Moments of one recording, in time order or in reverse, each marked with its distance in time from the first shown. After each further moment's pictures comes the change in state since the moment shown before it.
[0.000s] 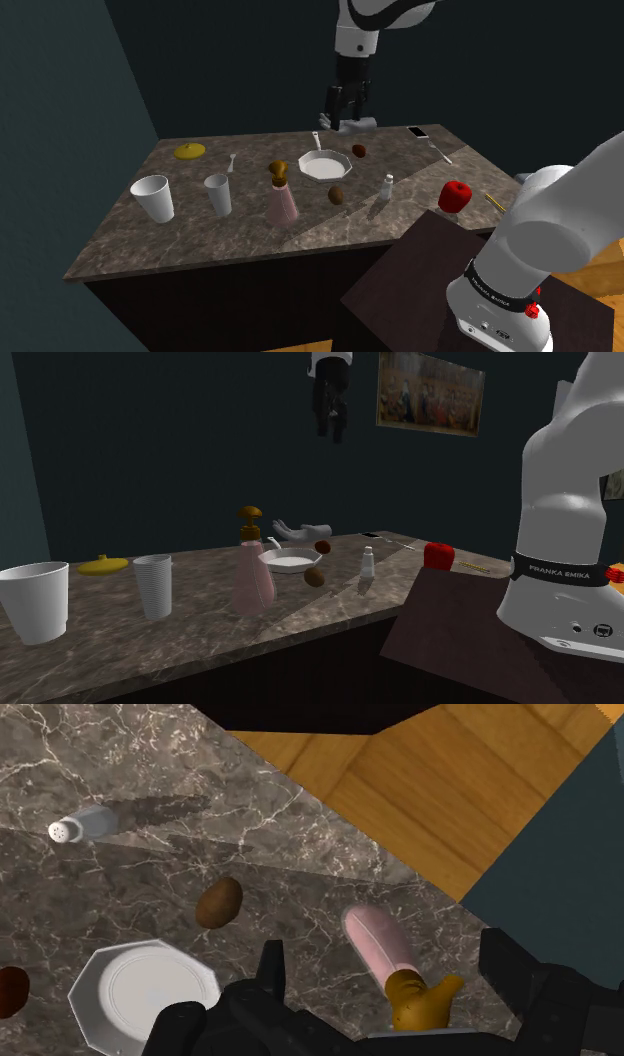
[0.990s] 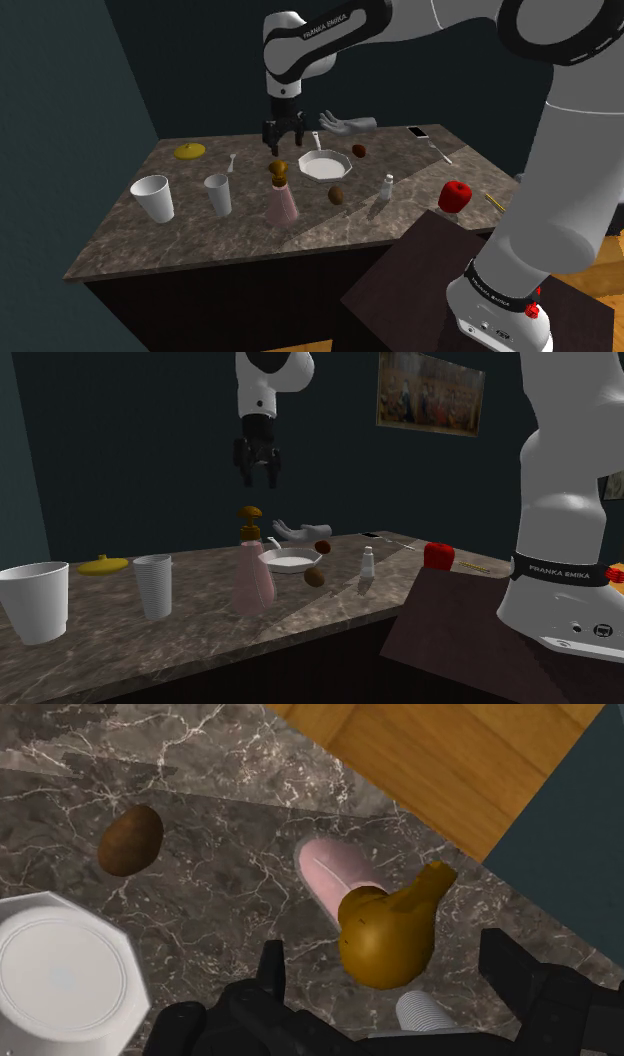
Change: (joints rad) arm 0.047 0.583 0.068 0.386 -0.030 0.144 0.145
